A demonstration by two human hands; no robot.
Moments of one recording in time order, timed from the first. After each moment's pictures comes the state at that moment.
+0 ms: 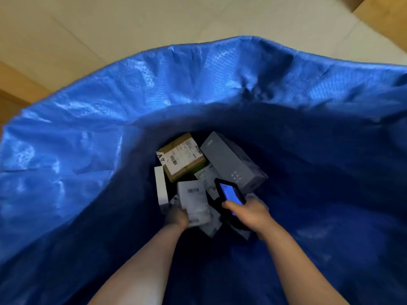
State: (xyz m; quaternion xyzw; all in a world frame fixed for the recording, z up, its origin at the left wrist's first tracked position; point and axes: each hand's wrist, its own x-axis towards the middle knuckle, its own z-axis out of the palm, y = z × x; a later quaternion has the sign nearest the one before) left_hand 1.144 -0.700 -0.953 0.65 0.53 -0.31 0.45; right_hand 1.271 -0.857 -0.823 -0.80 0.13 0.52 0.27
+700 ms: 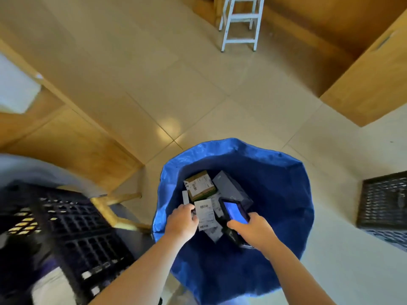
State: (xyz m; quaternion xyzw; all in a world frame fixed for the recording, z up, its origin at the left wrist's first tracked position) left_hand 1.115 -0.676 -0.585 0.86 0.35 -0.23 0.30; right_hand 1.228 -0.861 -0.496 -0.84 0.02 0.49 0.22
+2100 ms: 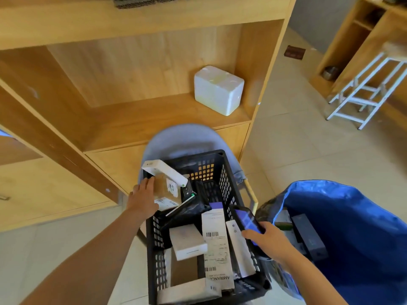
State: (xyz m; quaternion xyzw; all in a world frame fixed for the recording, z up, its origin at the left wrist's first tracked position) left_hand 0.628 -0.429 -0.394 0.79 0.58 -0.15 0.14; right_hand 0.903 -0.681 -0.313 -0.81 -0.25 0.49 0.20
